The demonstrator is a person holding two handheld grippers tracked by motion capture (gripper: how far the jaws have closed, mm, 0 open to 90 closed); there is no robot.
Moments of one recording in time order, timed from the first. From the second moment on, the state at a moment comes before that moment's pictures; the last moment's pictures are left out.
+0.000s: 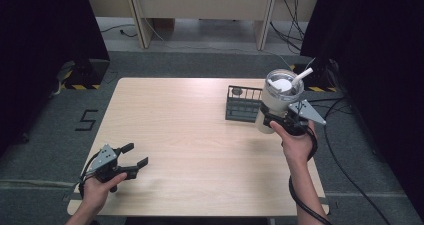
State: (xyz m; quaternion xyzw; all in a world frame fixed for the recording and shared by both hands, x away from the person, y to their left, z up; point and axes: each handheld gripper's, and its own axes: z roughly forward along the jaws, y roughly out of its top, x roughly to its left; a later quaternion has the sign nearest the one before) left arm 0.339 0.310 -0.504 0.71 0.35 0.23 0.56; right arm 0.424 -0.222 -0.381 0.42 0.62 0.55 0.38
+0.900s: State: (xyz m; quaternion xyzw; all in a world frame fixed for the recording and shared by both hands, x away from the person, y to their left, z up) left arm 0.339 0.311 -0.504 0.71 0.35 0.23 0.57; right arm 0.463 -0.217 -0.362 0.42 0.62 0.54 0.39
